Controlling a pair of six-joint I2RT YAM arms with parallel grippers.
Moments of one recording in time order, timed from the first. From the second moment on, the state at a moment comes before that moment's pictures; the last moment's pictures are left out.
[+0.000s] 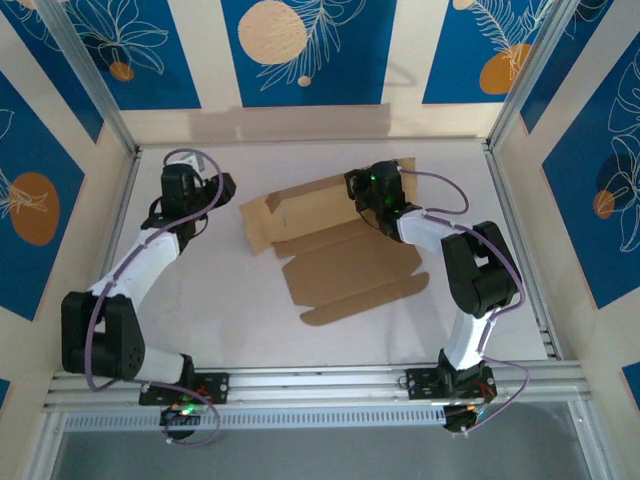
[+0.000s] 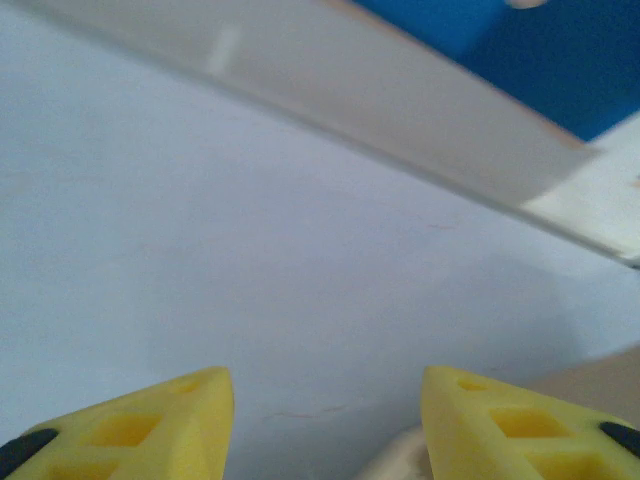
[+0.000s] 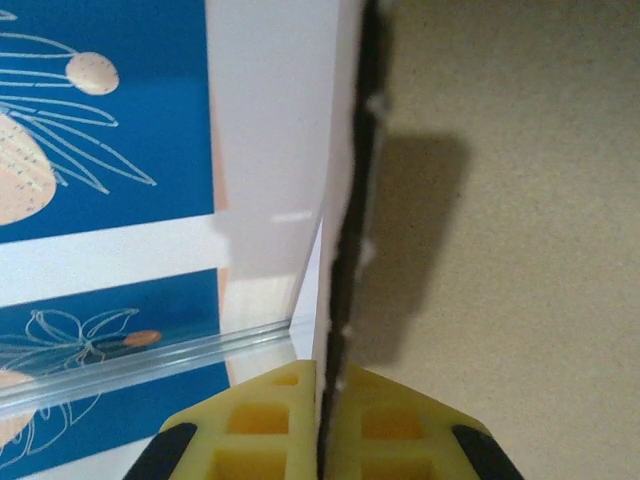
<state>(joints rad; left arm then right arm) -0.11 1.41 0.98 -0.07 0.13 -0.53 0.38 1.81 1.09 0.37 -0.12 1.51</state>
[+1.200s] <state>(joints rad) -0.41 1.34 0.74 -0.18 0.13 -0.67 0.33 1.81 0.98 0.58 -0.22 1.48</state>
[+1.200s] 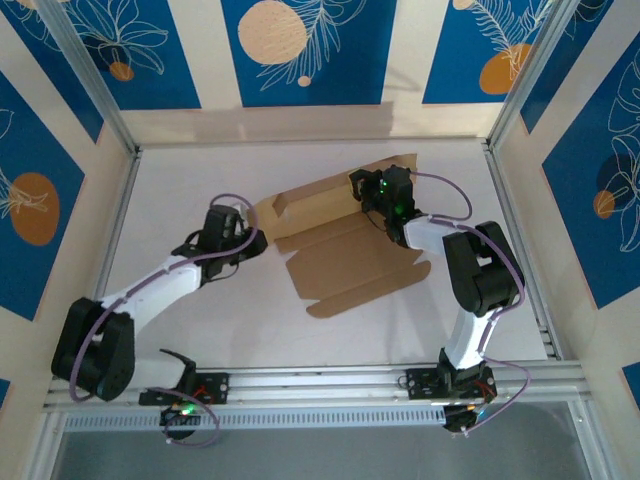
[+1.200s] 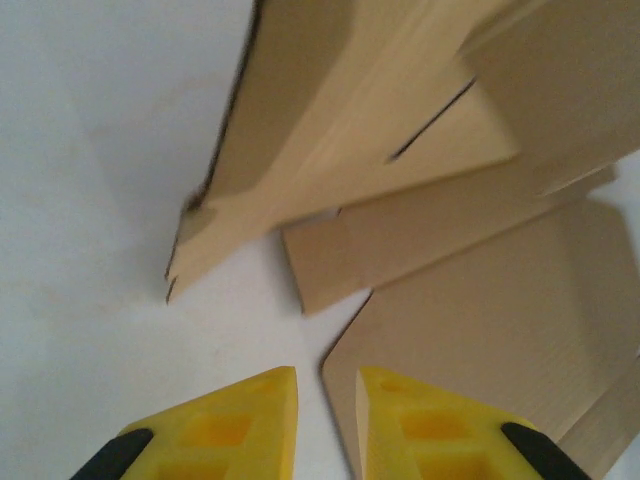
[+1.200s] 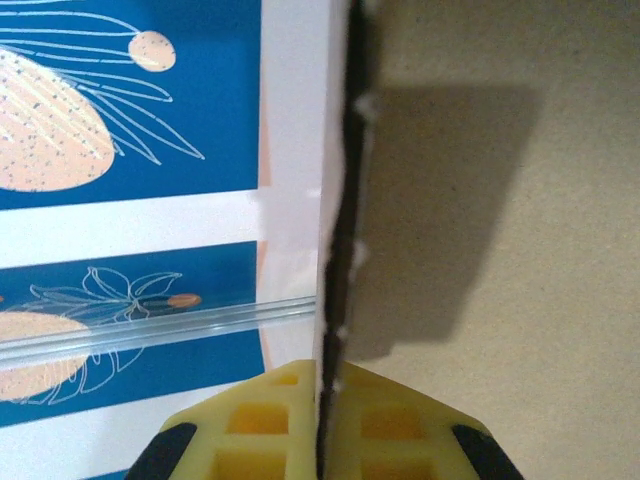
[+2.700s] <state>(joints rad) -0.50 1.73 1.03 -0.11 -0.09 -0.57 0.32 1.70 0.80 0.70 -0.18 1.45</state>
